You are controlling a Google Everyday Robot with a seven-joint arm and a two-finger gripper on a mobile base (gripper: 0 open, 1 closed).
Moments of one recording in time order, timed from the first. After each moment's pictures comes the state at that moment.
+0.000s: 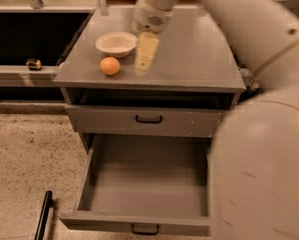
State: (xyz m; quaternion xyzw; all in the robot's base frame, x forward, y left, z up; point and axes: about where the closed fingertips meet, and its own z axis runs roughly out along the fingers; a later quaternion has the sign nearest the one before) arm 0.662 0.015 0.926 -0.72 0.66 0.05 0.20
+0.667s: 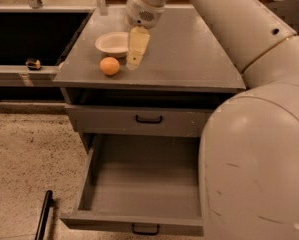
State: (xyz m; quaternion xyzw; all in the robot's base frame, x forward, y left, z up) arm 0.683 0.041 0.934 -0.72 0.65 0.06 0.22
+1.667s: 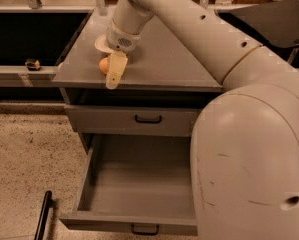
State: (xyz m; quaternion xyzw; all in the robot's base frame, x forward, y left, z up) arm 0.684 0.109 0.869 -0.74 0.63 0.10 0.23
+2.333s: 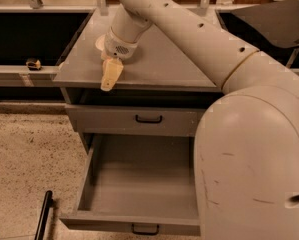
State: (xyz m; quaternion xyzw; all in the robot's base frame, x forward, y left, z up) arm 0.688 0.122 0.845 -0.73 0.63 0.12 0.24
